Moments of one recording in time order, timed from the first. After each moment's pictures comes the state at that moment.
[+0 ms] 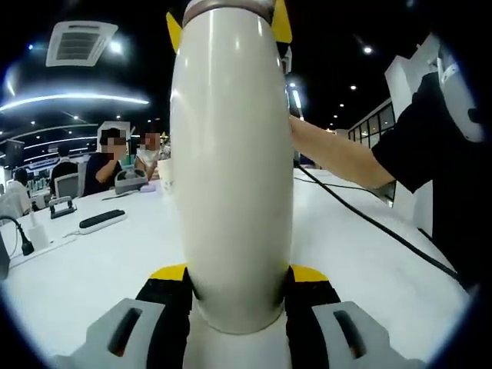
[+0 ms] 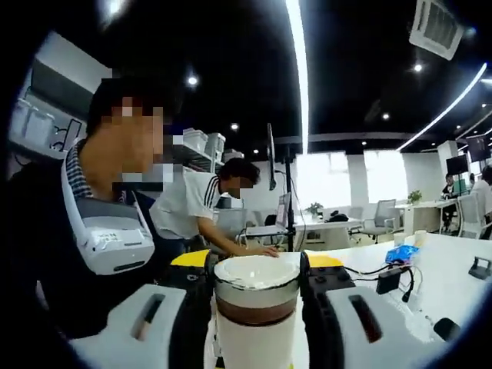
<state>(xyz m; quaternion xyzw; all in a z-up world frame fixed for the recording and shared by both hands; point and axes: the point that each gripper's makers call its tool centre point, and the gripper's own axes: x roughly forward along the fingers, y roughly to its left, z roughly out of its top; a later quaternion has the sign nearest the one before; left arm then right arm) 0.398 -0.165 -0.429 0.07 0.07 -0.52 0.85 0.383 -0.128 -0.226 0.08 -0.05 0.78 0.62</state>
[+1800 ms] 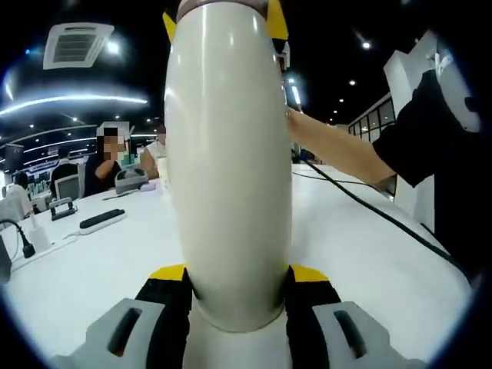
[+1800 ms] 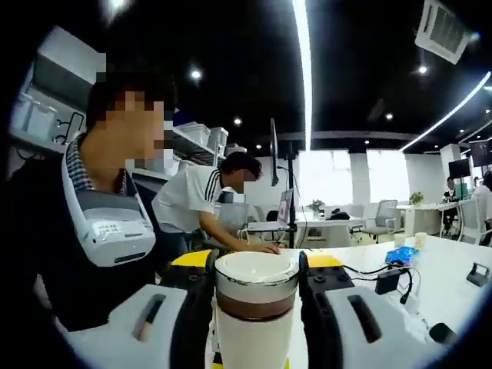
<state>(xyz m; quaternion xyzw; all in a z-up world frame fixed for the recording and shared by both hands) 0.399 -0.163 -0.434 0.08 0.07 -0.51 0.85 0.382 -0.130 -0.230 0.05 -0.06 0.81 0.58</state>
